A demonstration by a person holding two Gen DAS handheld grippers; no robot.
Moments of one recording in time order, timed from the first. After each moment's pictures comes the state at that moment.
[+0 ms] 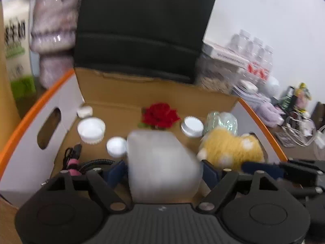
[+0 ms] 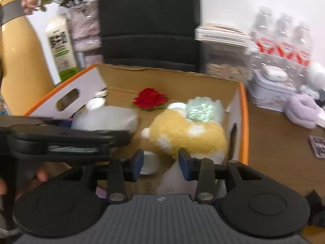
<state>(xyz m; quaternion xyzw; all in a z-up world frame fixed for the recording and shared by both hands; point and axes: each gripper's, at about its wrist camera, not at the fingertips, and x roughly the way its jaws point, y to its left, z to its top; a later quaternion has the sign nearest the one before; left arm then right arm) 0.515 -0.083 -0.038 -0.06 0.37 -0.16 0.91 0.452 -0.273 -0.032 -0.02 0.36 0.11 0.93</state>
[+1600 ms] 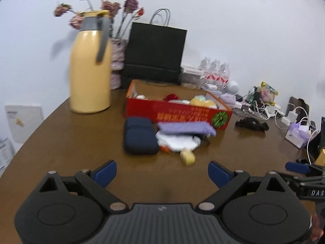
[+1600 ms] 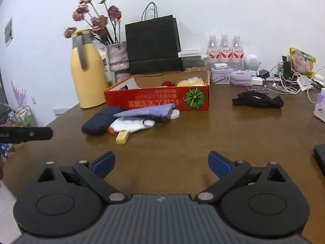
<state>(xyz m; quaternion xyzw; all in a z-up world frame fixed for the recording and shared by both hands) 0.140 -0.008 0.000 -0.04 0.26 -0.13 0.96 0.093 -0.293 -0.017 0.06 0.25 0.08 0.96</state>
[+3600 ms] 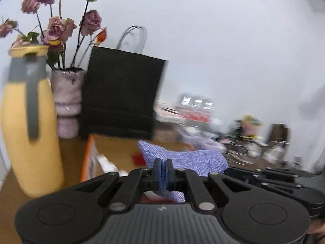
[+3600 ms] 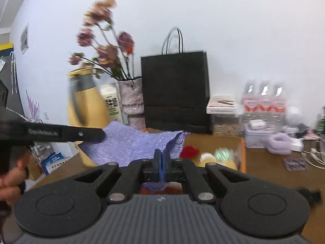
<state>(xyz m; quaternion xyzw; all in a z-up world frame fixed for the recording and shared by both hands) 0.357 -0.040 0.104 -0.06 0.24 -0.21 0.95 0.307 -0.281 0.089 0.04 0.21 0.16 0.96</state>
